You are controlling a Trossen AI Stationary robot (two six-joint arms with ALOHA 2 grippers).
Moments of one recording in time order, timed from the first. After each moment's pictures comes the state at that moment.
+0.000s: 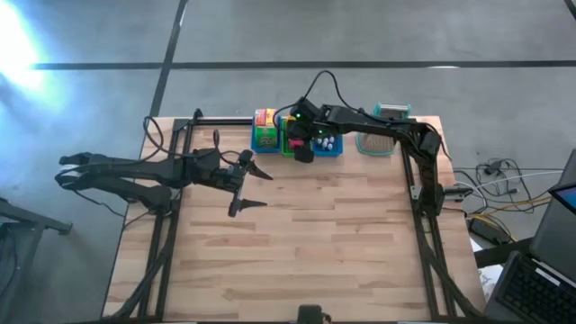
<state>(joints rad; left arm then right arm) 0.06 1.02 0.69 0.16 0.23 0.15 -0.45 2.00 1.64 -0.60 -0.05 -0.40</state>
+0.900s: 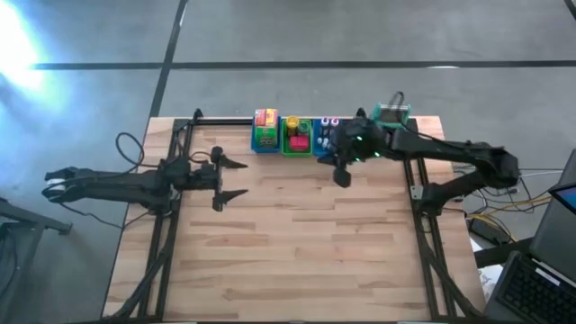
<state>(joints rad) 0.12 0.67 0.29 0.43 0.07 0.11 -0.32 1.32 1.03 -0.34 -0.21 -0.08</state>
